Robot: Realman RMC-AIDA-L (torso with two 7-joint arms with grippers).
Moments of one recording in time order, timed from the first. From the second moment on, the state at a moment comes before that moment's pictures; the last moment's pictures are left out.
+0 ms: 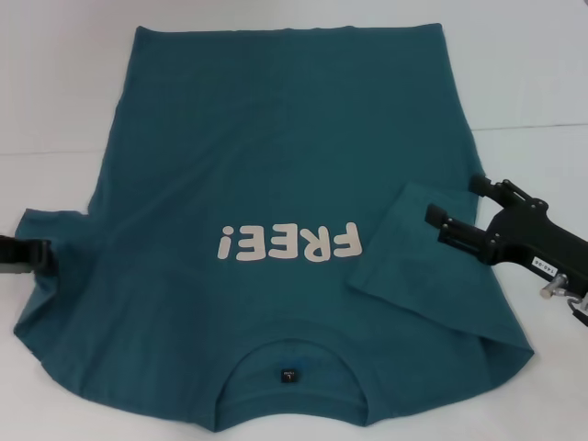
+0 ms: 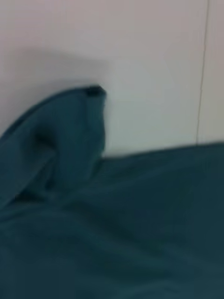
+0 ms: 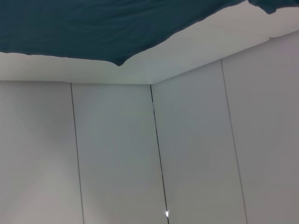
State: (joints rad) left arm -0.72 -2.06 -2.46 -0.97 -0.33 1.30 -2.58; right arm 0.47 2.09 -0.45 -0.34 -1.66 -1.32 0.89
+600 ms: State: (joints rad) left arm -0.78 -2.09 -2.43 -0.96 -0.38 1.35 -2.61; right arm 0.46 2.09 -0.45 -0.33 -1.66 -1.31 0.88
